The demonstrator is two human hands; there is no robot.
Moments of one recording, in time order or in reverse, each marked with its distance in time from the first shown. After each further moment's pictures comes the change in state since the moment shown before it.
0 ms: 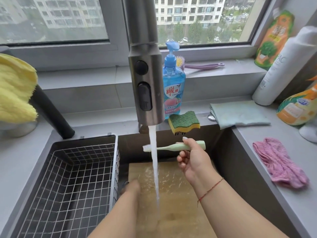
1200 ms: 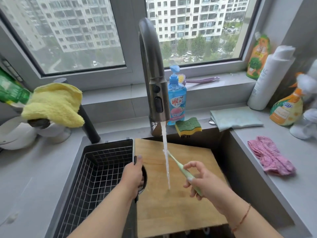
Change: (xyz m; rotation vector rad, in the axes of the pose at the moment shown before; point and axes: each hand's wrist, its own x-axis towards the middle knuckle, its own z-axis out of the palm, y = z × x) left_hand -0.334 0.059 -0.110 -0.208 -0.118 0.508; right_hand -0.105 0.015 -0.055 -0.879 -0.300 -0.134
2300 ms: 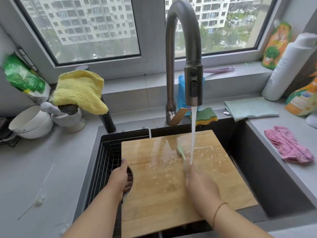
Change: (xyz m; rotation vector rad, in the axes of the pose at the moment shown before) left_hand -0.006 -0.023 -0.109 0.066 0.063 -0.166; right_hand 0.015 0.019 0.101 -0.779 0.321 -0.049
